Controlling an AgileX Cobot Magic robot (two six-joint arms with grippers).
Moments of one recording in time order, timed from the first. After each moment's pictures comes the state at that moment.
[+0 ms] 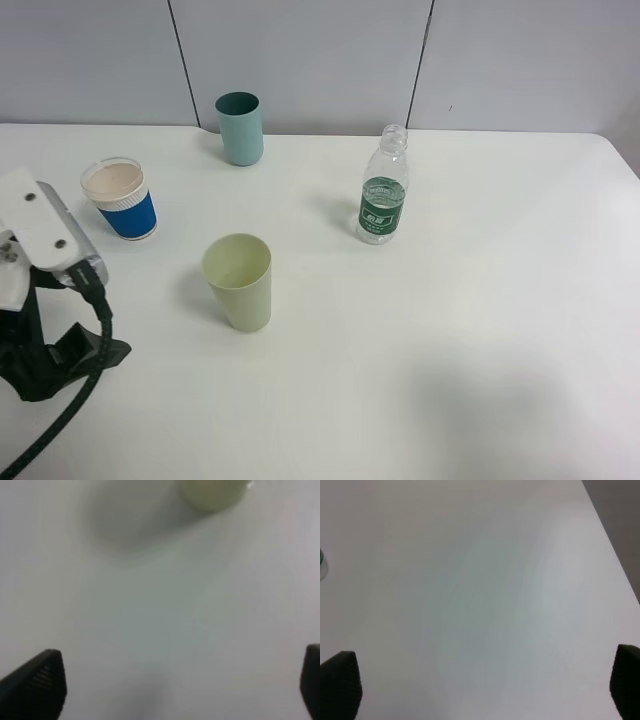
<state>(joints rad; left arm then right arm) -0.55 0.98 -0.42 -0.08 0.55 0.34 -0.07 0.00 -0.50 -0.03 1.07 -0.04</state>
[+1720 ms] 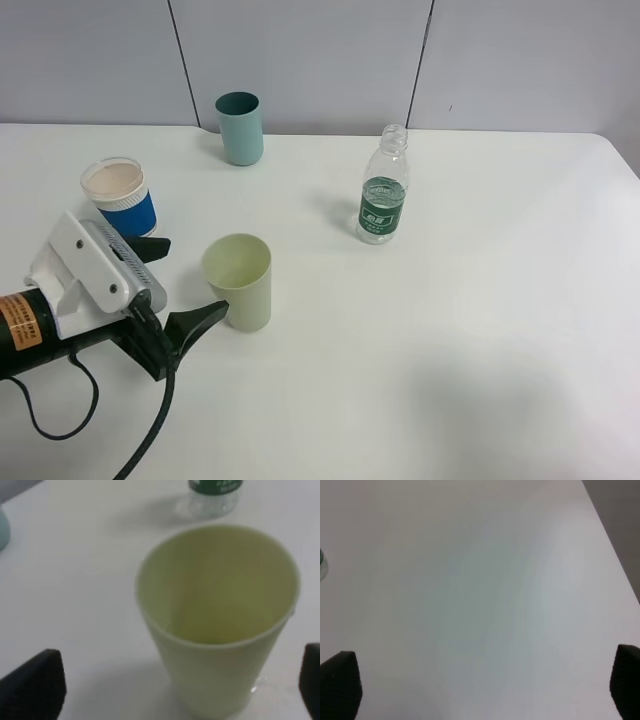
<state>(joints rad) -0.58 1.52 -0.06 0.15 -1.00 0.11 -0.07 0.00 -0.50 -0.03 1.07 -0.04</state>
